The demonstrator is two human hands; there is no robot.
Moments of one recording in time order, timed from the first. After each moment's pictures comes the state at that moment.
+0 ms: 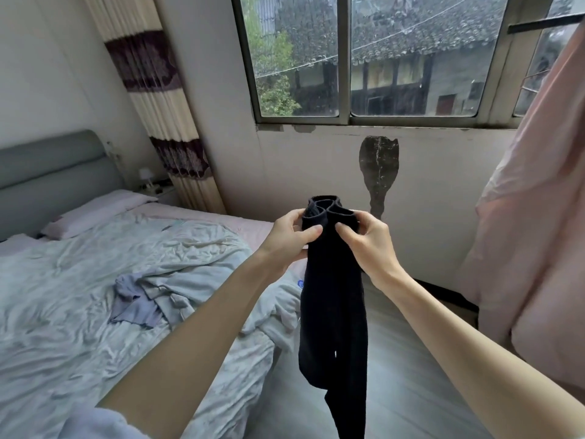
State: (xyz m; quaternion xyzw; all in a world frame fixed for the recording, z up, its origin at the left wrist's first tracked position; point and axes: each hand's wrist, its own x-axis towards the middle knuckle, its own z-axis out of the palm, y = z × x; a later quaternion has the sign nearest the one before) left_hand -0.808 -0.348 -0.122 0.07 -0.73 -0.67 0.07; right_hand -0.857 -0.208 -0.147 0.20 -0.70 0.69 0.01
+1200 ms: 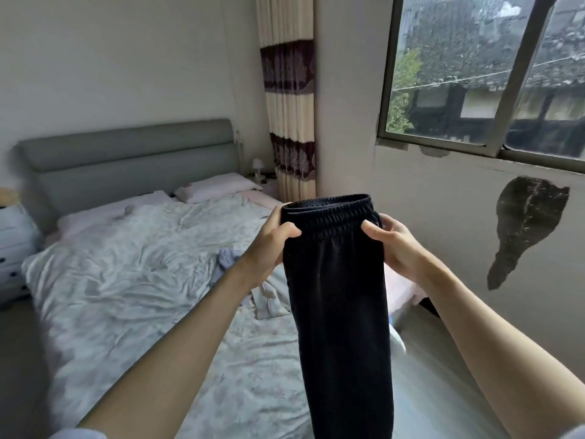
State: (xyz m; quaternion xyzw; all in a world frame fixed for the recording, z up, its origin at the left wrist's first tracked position) left_hand -0.686 -0.544 -0.107 0.12 -0.69 -0.67 0.24; right_hand -0.875 -0.409 -0.132 0.33 -0.53 0.70 -0.34
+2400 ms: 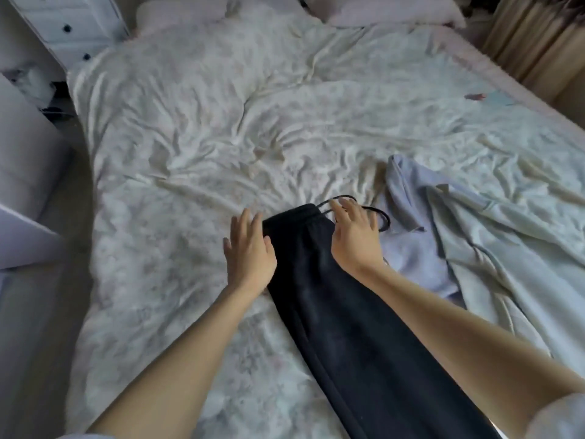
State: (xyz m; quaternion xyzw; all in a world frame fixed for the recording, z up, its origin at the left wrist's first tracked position) left_hand -0.579 -1.148 -0.576 0.65 -0.72 -0.21 0.14; right_hand -0.758 -1.120 -0.572 0.62 -0.76 0.19 -0.11
